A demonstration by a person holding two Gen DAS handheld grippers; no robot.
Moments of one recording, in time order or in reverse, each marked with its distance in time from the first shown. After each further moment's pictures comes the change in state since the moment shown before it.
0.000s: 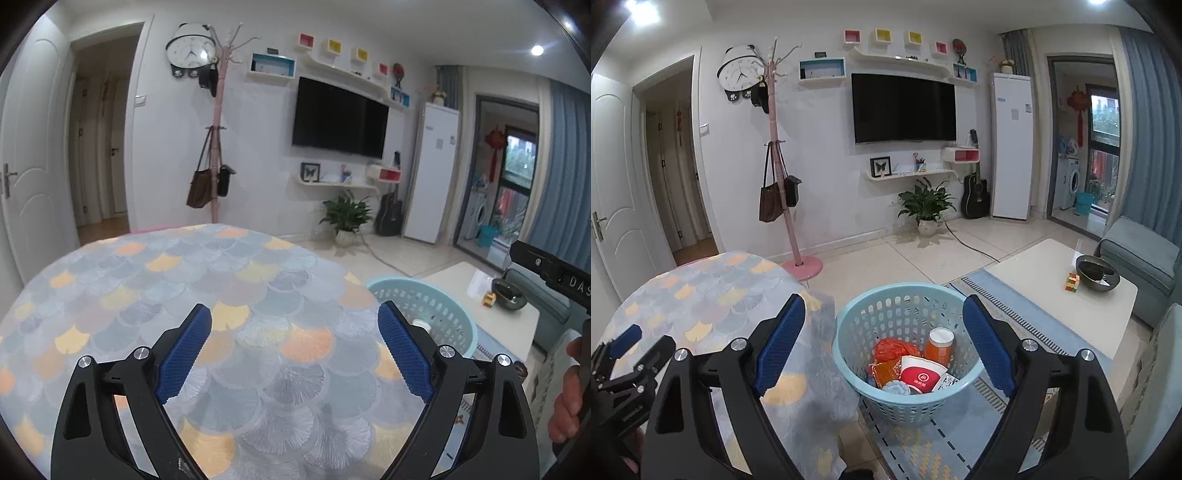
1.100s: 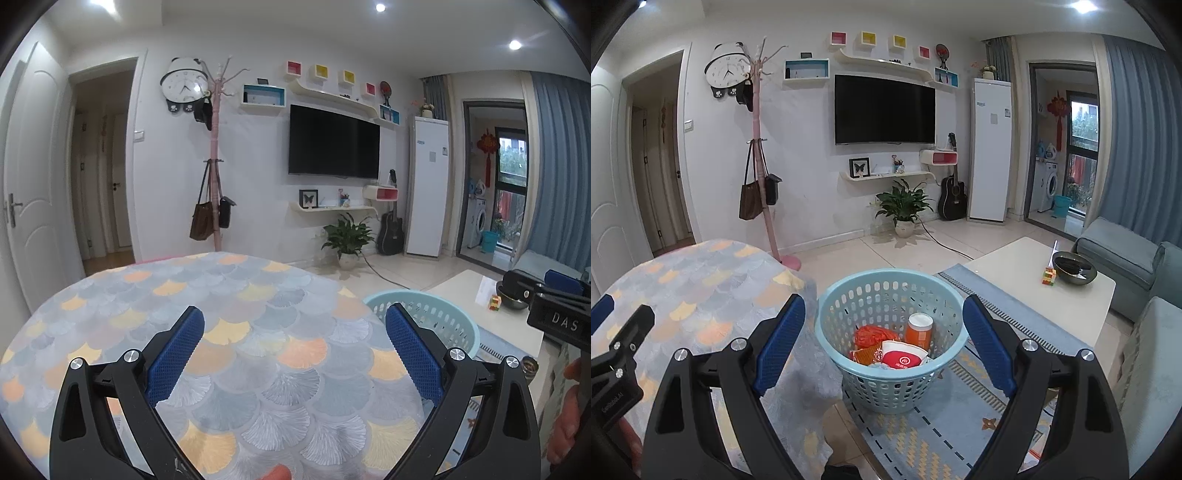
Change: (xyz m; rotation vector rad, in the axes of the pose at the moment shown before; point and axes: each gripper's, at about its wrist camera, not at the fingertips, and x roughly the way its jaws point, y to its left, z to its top) left arm -0.017 -0.007 -0.009 0.079 -0.117 0.021; right arm -0.017 0.006 -0.035 -0.007 -0.007 -0.101
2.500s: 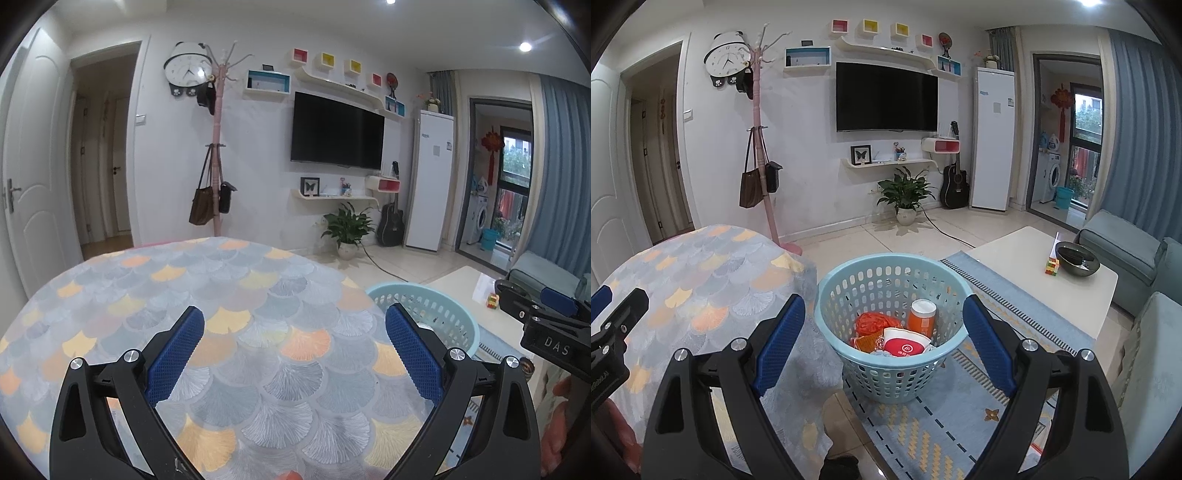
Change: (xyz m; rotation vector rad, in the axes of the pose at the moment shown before) left arm 0.005 0.007 -0.001 -0.033 0.050 -0.004; right arm 0.012 0.004 -0.012 0.000 0.042 0.007
